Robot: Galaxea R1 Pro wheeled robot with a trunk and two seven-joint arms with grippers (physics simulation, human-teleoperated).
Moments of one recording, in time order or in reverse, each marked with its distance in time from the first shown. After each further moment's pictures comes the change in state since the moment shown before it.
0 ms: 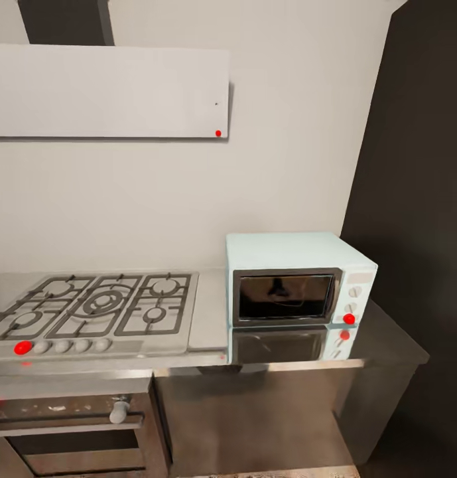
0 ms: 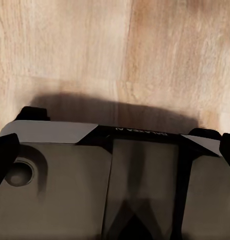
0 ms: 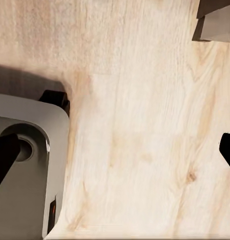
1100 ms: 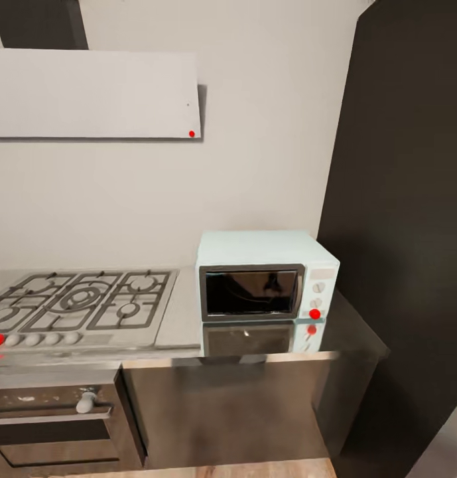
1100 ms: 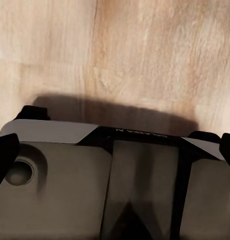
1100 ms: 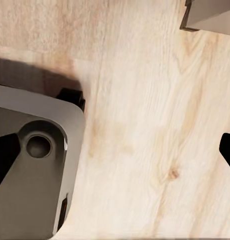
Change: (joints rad) left arm 0.000 0.003 0.009 0.000 0.014 -0.001 0.002; right arm 0.000 0.037 0.000 0.000 0.048 -0.001 0.014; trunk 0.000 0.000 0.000
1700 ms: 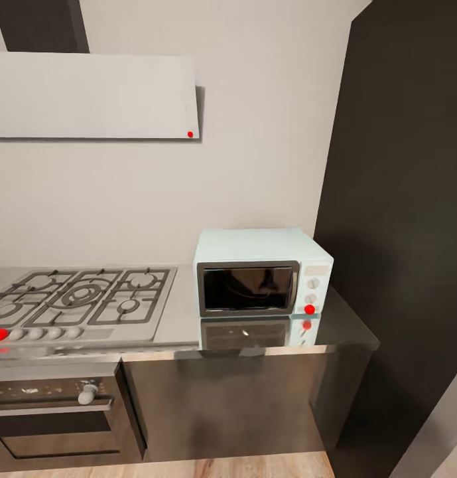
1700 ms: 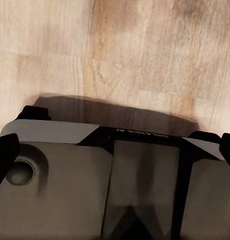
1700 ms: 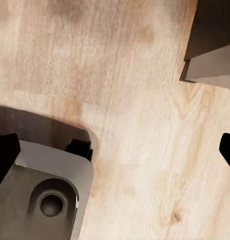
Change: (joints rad) left arm 0.000 0.001 0.000 0.000 -0.001 0.000 0.000; right arm -0.001 0.073 -0.001 -0.156 0.007 0.007 -0.022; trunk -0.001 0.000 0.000
